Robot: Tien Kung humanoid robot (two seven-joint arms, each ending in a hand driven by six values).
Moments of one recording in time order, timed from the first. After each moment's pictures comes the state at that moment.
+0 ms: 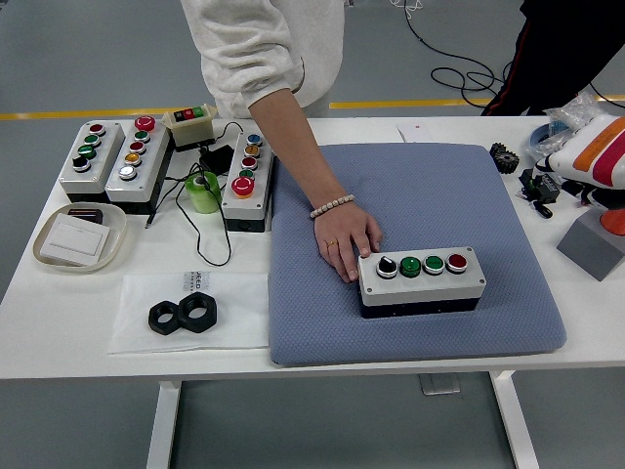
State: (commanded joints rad) left arm 0.07 0.14 -0.99 -0.18 1.10 -0.06 0.07; right arm 0.91 -0.96 0.73 1.66 -2.15 0.59 0.16
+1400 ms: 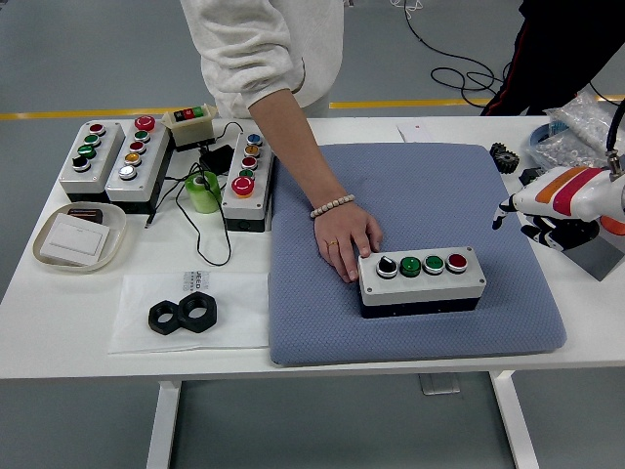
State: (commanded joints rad) left arm 0.08 0.14 -1.00 -0.18 1.12 -0.06 0.08; right arm 0.89 -0.84 0.68 1.52 -2.02 0.59 0.16
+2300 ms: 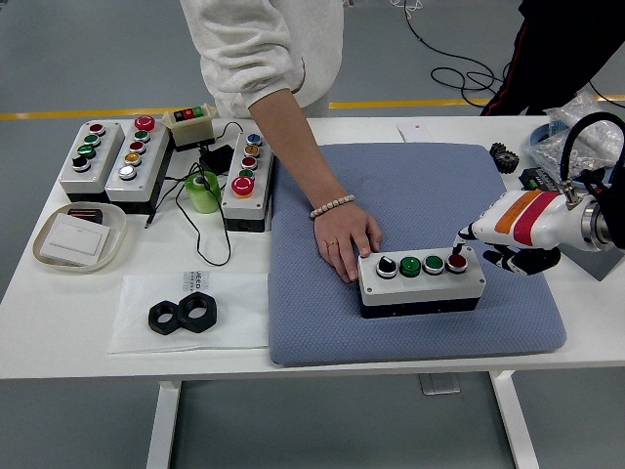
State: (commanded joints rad) left arm 0.07 0.14 -0.99 -0.18 1.11 -0.06 0.07; right arm 0.85 -0.79 0.67 1.62 -2.07 0.58 0.15
